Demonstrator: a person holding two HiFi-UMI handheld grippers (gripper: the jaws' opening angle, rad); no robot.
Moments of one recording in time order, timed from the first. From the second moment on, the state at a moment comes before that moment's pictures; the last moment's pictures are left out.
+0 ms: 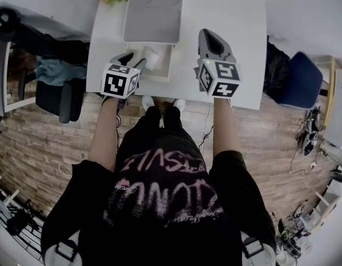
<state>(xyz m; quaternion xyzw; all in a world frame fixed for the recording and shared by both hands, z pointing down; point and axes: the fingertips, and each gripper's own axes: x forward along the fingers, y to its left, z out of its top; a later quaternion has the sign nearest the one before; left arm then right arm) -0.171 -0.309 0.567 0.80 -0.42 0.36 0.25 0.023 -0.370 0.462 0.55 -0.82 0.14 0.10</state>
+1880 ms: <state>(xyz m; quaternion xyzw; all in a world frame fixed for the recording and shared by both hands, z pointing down) -0.196 -0.369 0.365 0.82 -0.54 0.17 0.06 0.025 -0.367 0.375 0.57 -0.82 0.08 0.05</state>
